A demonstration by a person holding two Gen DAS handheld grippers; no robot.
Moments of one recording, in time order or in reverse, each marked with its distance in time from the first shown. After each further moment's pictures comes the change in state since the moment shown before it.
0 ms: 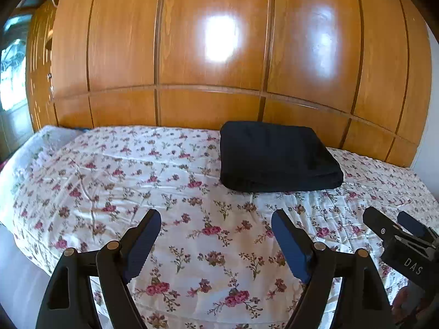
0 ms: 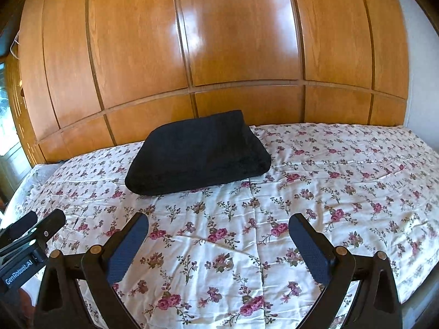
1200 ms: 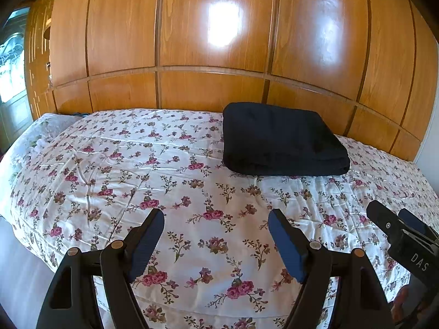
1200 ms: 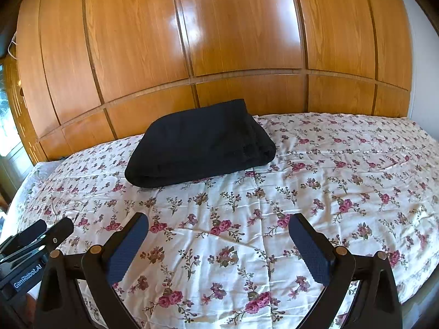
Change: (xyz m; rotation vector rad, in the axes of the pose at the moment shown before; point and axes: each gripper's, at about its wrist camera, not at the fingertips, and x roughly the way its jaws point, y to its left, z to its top) left arm 0.016 0.004 -0.007 -0.002 0.084 0.013; right arm 0.014 -0.001 -0.006 0.021 0.046 0.014
